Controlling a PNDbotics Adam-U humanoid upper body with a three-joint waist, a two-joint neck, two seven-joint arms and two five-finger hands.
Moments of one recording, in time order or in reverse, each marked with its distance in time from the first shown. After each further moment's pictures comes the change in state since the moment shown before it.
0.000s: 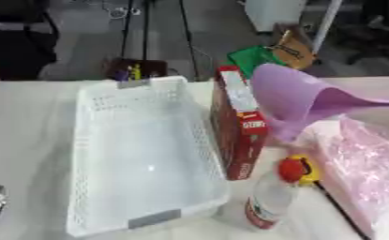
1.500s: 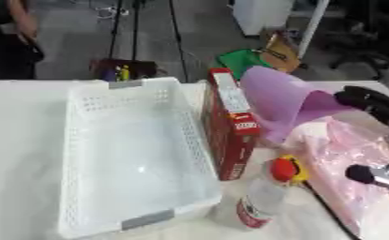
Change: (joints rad) left arm 0.026 0.006 0.006 0.000 -0.007 0.004 -0.008; right arm -0.018 -0.056 0.236 0.332 0.112 -0.356 0.881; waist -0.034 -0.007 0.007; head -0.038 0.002
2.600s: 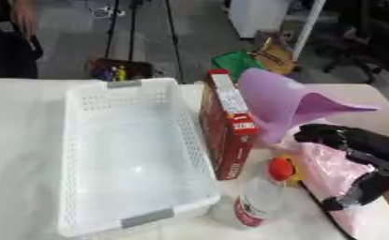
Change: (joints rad) left arm 0.007 0.003 -0.007 0.000 0.003 -0.001 -0.025; right arm -0.112 -0.135 0.218 0.256 -0.068 -0.108 0.052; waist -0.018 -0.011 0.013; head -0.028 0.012
